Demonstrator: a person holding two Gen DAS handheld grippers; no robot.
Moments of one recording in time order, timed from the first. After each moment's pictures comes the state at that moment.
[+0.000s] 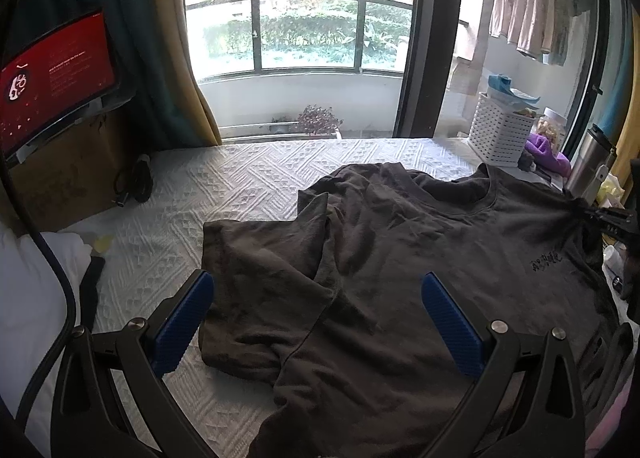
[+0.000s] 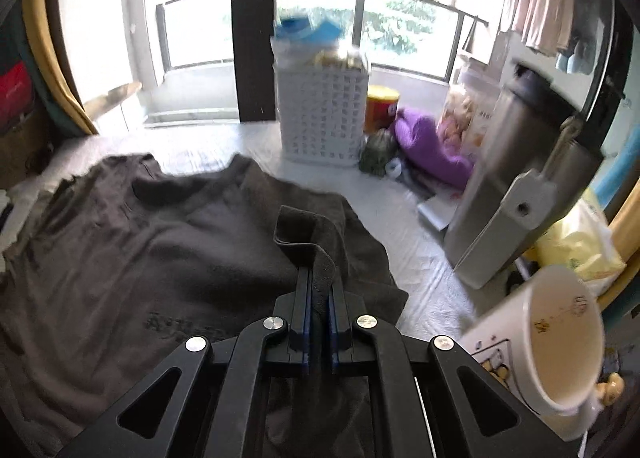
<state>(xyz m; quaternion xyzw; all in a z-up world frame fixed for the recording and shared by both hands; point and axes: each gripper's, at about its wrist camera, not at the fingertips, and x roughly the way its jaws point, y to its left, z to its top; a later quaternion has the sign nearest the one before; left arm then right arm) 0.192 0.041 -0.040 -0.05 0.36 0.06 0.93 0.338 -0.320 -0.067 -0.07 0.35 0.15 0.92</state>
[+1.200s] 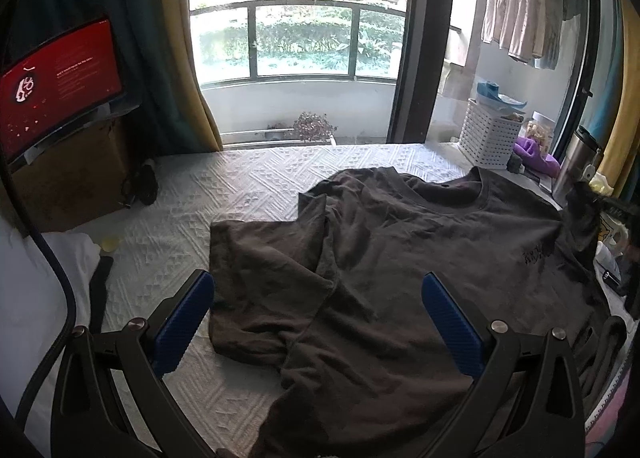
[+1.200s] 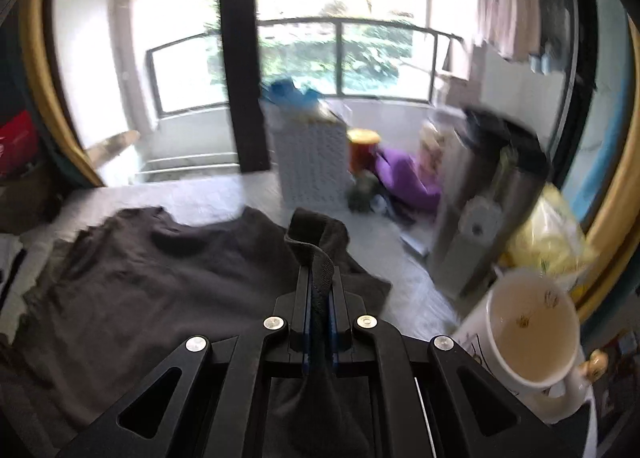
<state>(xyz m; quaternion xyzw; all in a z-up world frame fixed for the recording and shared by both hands) 0.172 0.047 -0.029 -0.05 0.35 0.06 0.93 0.309 -0.326 -0.028 -0.03 0.29 0.15 0.94</state>
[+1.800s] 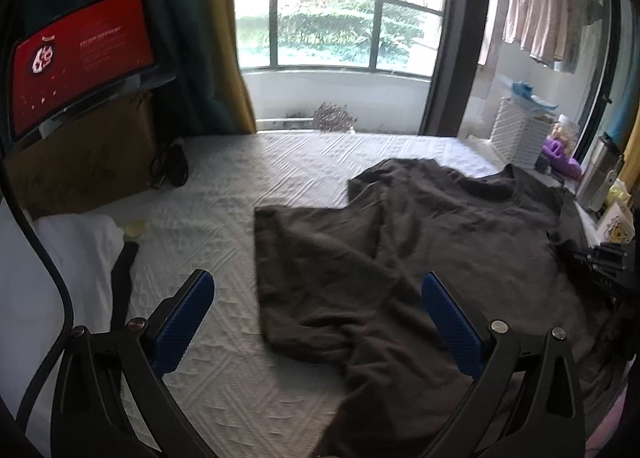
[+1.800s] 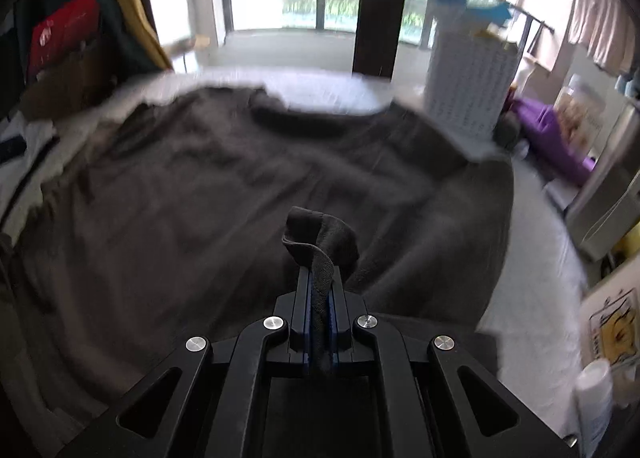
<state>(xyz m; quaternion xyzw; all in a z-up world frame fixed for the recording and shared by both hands) 0.171 0.094 -0.049 -0.06 0.37 0.08 0.92 0.287 -0.212 -0.118 -0.12 0.40 0.24 0.88</state>
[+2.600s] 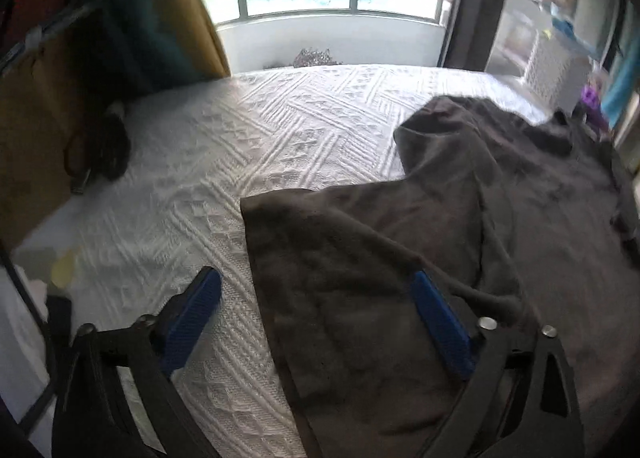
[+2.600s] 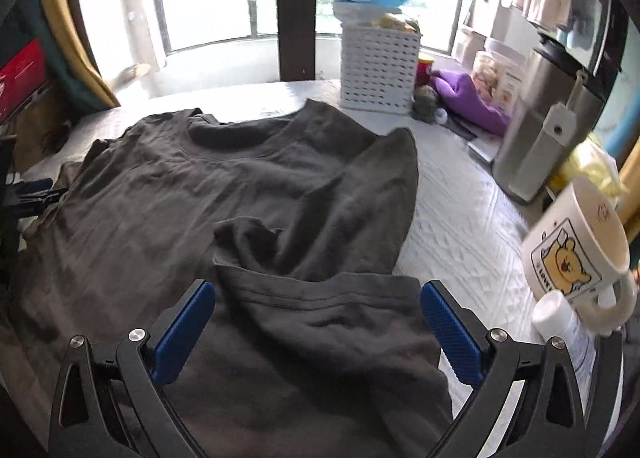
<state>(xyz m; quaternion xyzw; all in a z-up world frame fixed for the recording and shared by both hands) 0.260 0.128 -0.120 -0.02 0.45 0.03 0.89 0.273 -0.261 -0.096 -0.06 0.41 0.14 0.90</state>
